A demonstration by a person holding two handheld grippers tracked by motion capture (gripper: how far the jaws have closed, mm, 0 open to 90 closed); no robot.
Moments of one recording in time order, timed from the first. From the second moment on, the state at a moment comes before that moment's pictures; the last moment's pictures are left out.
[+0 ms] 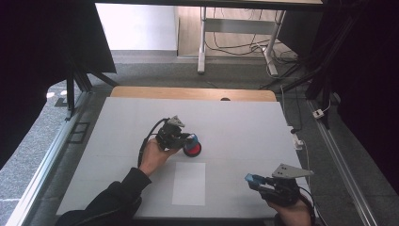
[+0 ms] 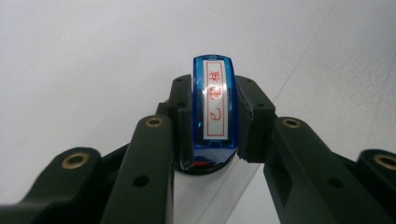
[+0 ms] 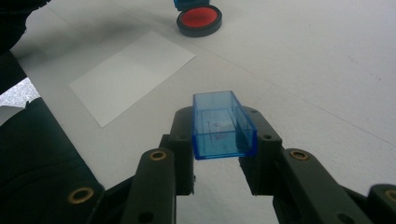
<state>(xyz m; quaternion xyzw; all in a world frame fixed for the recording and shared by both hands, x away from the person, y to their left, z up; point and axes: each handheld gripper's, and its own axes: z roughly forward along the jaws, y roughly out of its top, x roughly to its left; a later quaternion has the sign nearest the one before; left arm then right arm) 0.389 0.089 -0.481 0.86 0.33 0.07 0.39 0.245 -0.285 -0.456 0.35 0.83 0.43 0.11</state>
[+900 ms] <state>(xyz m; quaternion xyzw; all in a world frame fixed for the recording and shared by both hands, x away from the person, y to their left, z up) 0.353 0.100 -0.450 0.86 0.29 0.06 0.43 0.244 -0.285 -0.456 0.35 0.83 0.43 0.12</state>
